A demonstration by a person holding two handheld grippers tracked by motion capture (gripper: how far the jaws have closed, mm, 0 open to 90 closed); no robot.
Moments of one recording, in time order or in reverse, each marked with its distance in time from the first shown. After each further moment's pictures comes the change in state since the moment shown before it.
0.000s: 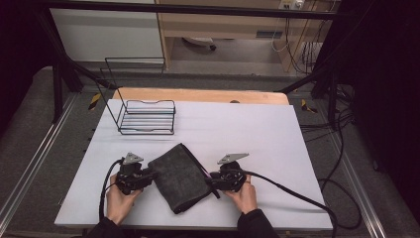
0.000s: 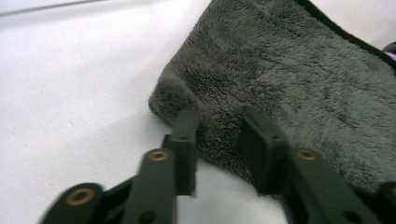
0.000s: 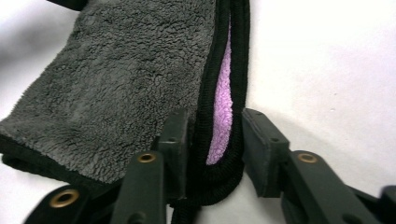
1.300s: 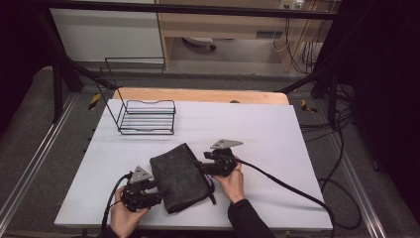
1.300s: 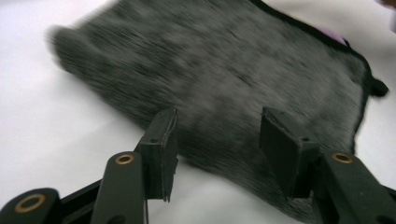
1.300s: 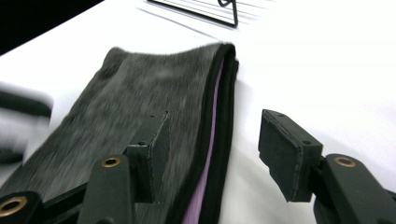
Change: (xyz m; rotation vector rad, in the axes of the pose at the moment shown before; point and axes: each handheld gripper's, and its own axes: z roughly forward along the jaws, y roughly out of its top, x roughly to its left) left arm -0.052 -0.025 -0.013 0.021 -0.070 0.093; right arm -0.003 0.048 0.022 -0.180 -0.045 -0.017
